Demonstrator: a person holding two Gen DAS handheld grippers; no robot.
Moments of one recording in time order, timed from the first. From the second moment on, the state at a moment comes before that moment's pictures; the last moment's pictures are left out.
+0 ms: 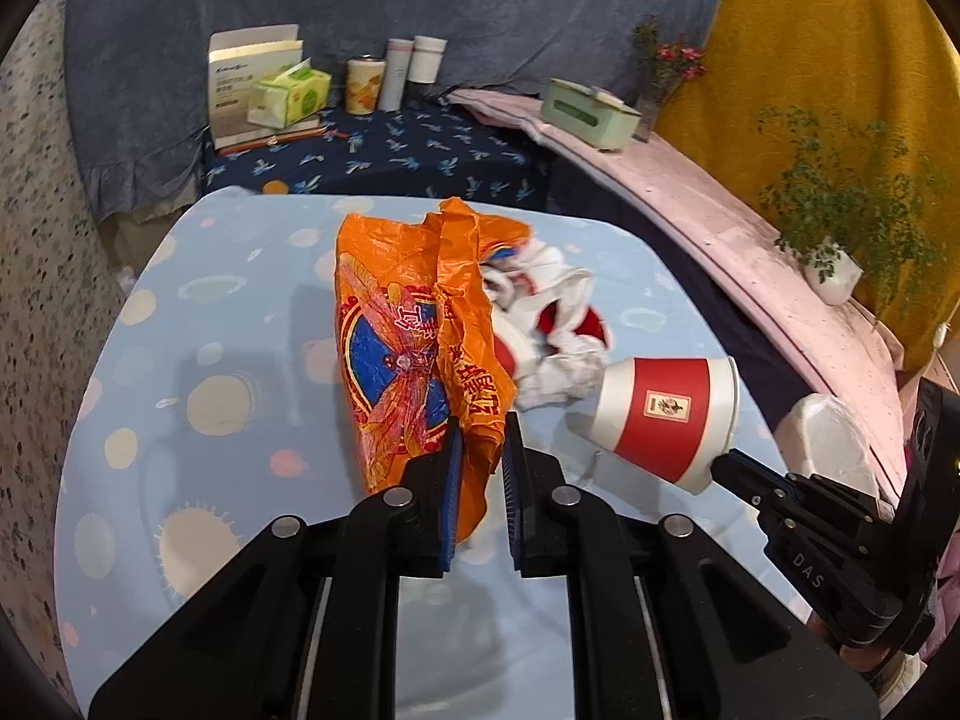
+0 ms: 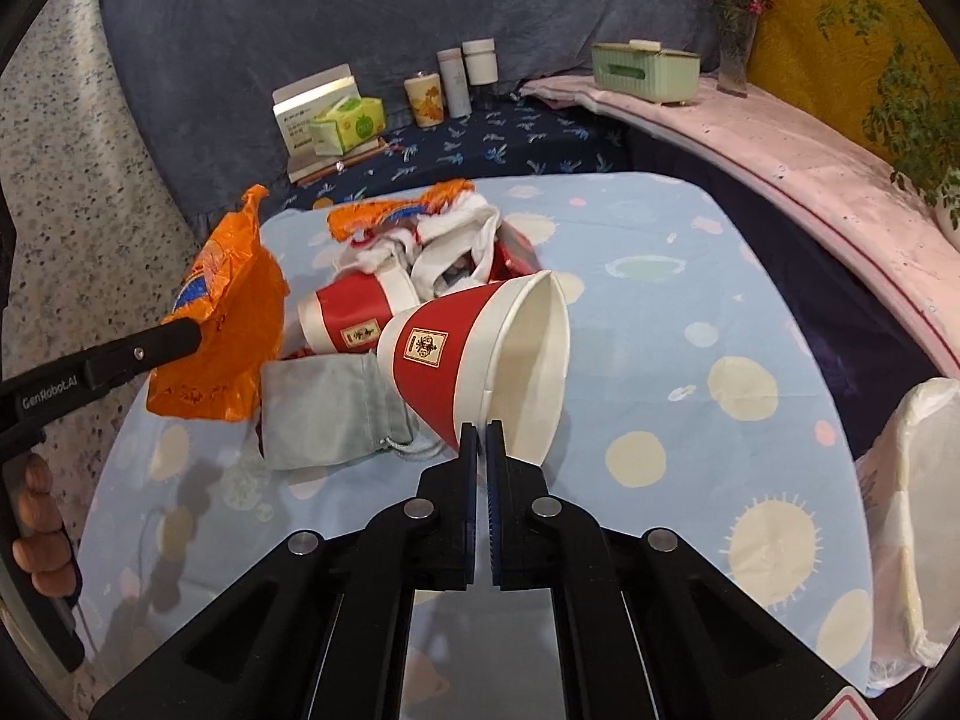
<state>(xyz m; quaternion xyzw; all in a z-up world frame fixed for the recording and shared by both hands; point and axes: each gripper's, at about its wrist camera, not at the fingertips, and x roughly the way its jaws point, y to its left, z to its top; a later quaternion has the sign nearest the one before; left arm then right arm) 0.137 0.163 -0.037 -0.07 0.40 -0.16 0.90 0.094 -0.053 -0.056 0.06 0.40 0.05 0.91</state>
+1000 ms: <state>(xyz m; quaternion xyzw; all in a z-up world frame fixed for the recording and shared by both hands) 0.054 -0.106 0.008 0.02 0.38 -0.37 0.85 -0.034 -0.281 -0.002 0.14 0.33 -0.18 0.91</state>
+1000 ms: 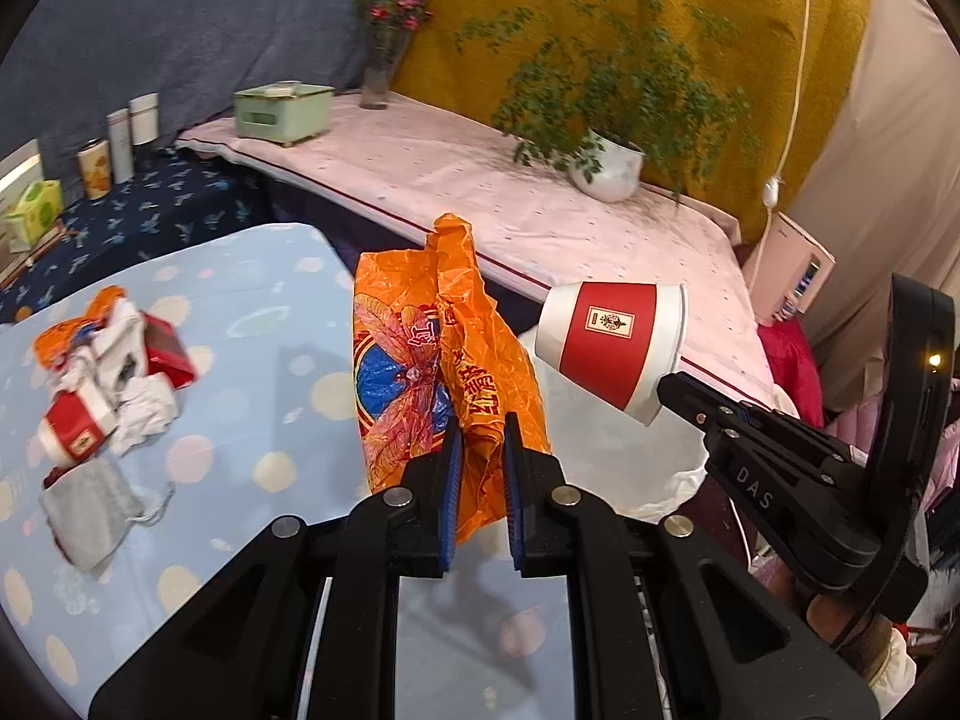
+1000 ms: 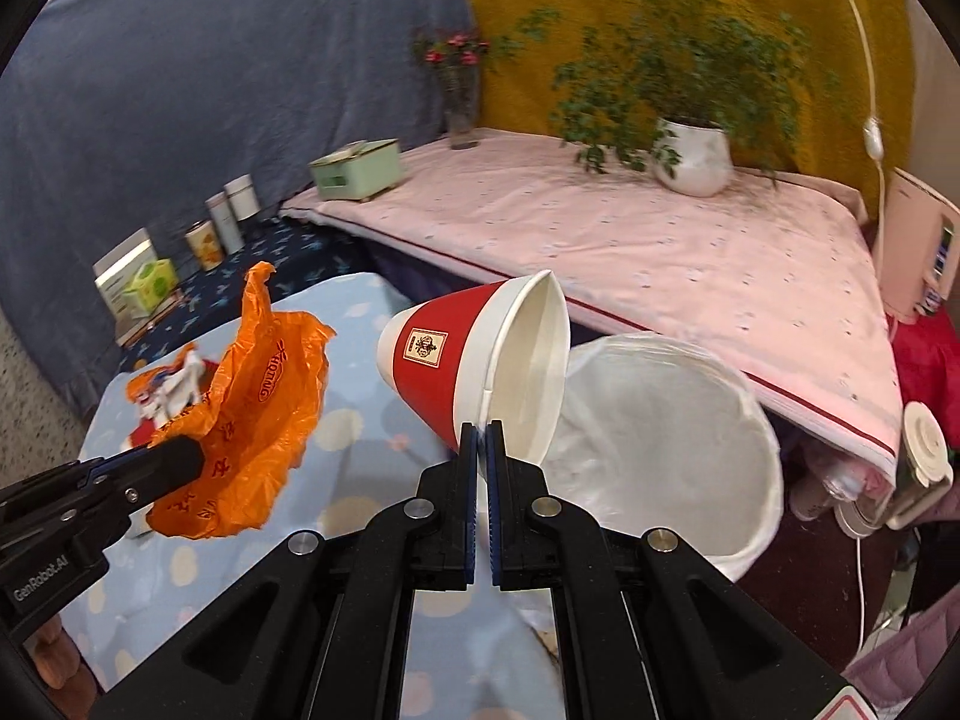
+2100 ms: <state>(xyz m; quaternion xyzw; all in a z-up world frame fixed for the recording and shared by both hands) 0.045 -0.196 -0.012 0.07 0.39 -0.37 0.84 -0.064 -0.344 -0.015 0.19 0.33 -0.24 0.89</state>
